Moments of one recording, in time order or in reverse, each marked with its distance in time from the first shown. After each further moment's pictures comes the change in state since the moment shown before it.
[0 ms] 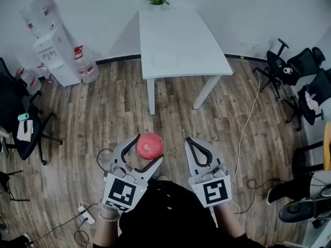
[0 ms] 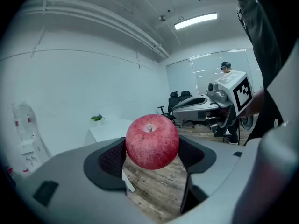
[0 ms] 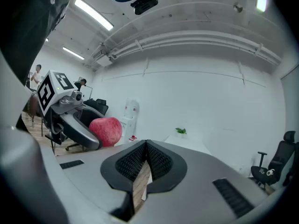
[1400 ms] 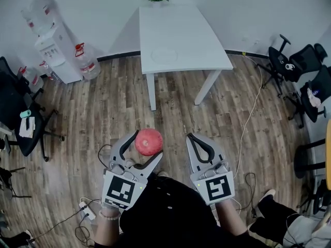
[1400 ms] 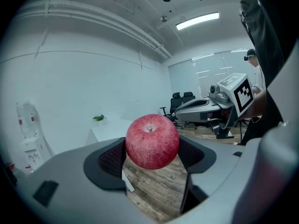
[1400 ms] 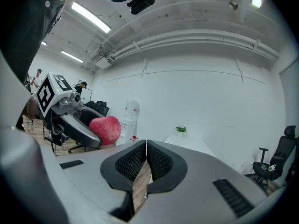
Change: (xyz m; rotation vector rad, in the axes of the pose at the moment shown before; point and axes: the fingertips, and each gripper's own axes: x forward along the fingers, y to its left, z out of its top) left arm -0.002 -0.016 0.004 -0.017 -0.005 0.037; right arm -0.020 -0.006 -0.008 0.025 -0.016 0.012
